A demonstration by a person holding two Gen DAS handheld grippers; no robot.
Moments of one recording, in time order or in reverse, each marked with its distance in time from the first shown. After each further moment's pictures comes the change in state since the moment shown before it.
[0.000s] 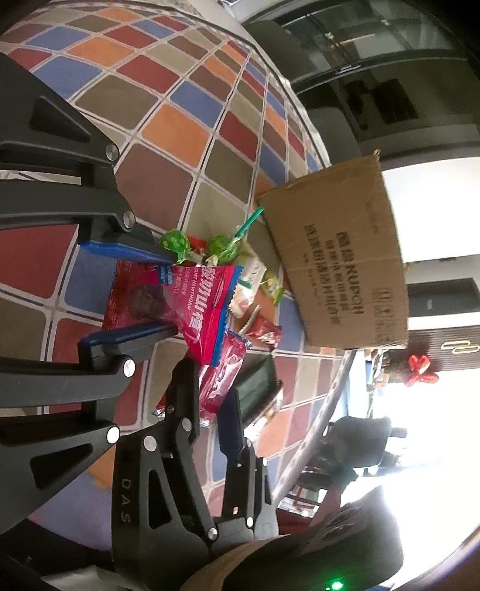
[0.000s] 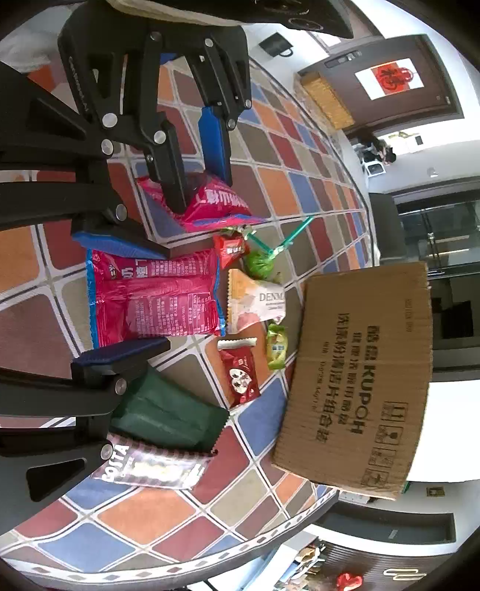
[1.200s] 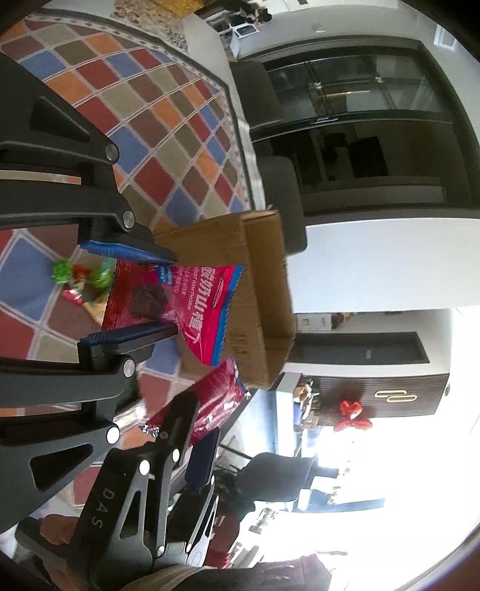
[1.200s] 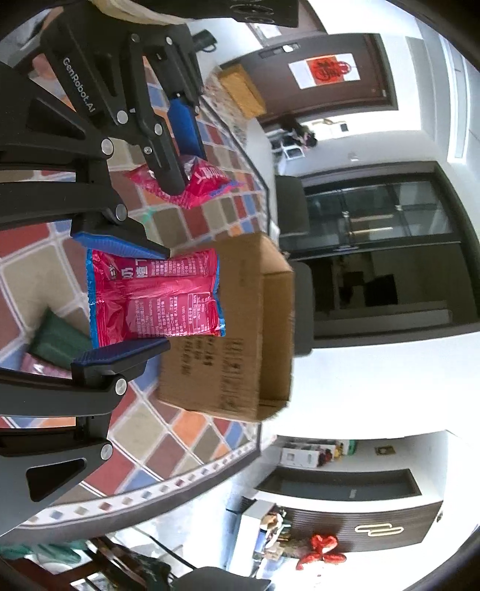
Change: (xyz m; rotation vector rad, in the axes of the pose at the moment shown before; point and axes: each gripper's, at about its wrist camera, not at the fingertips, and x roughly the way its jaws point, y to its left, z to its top) left arm -0.055 0.013 0.094 -0.161 -0.233 0.132; right arm -0.089 -0.025 0.061 0.068 -0.334 -0.089
